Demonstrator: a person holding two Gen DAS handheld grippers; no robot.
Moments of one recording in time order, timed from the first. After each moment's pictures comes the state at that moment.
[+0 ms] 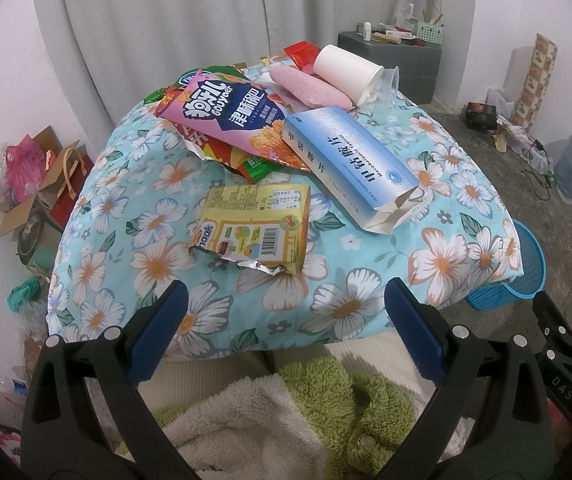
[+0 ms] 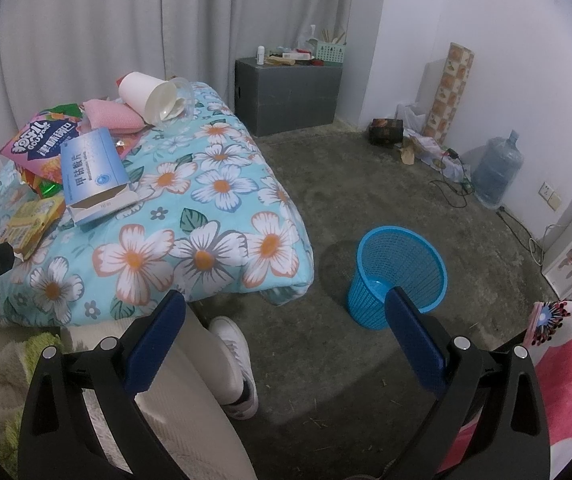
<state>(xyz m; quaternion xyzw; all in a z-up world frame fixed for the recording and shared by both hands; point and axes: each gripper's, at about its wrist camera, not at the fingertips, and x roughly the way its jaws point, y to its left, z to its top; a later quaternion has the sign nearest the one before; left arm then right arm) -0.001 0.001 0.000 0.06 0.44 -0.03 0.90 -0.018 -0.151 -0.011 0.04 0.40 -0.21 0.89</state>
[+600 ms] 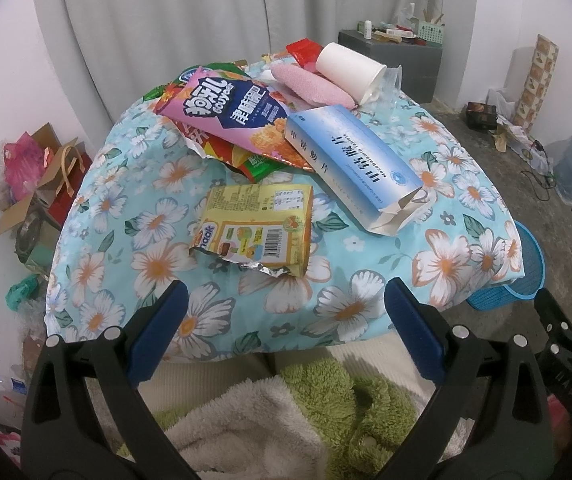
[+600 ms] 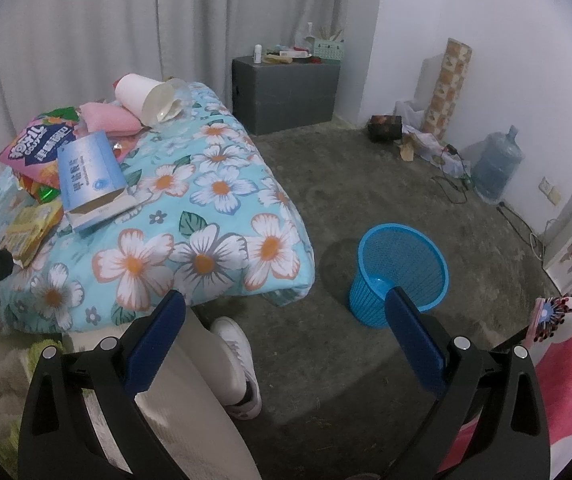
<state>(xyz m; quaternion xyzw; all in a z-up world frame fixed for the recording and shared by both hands) 0.000 0.007 -0.005 0.06 0.44 -0.04 0.89 -0.017 -0.155 -0.012 0.04 0.40 -0.21 0.89</state>
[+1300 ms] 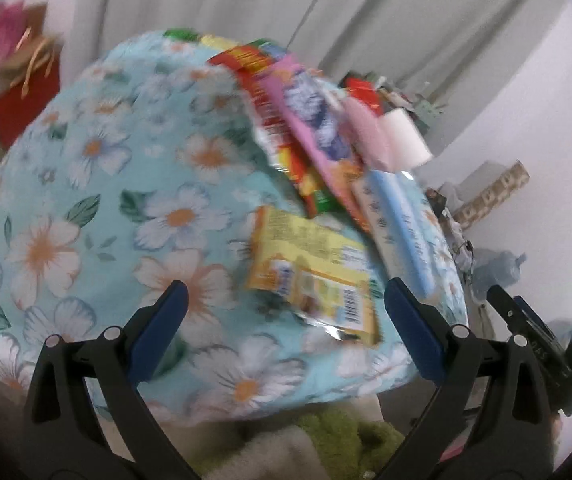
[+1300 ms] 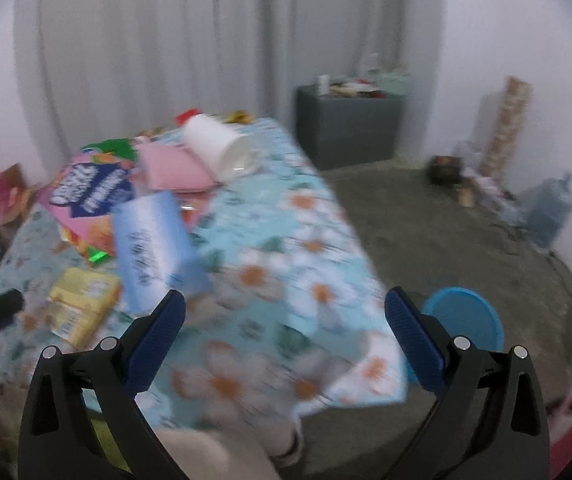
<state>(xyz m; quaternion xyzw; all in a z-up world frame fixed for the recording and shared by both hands) 0.049 0.144 -0.037 -0.21 0.44 -0.12 0.87 0.089 -0.118 0.014 0.03 0.37 -0.09 0.92</state>
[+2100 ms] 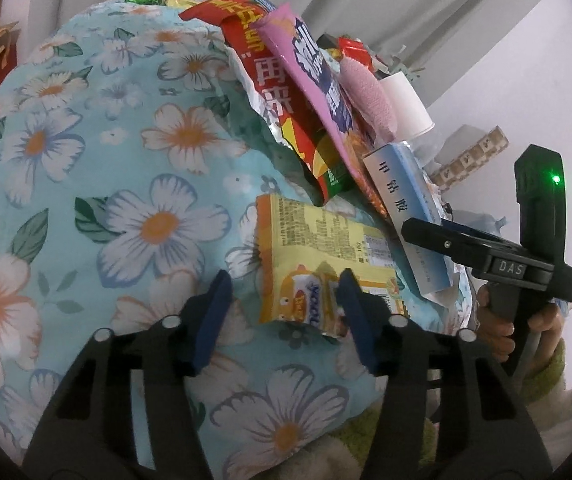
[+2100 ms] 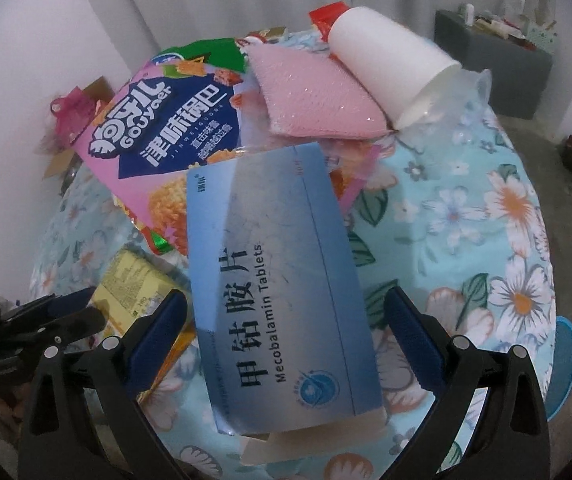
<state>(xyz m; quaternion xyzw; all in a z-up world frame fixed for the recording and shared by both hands) 0.087 0.151 -0.068 -0.19 0.47 -0.20 0.84 0.216 -0.066 -0.039 0.04 0.53 0.13 0.84</state>
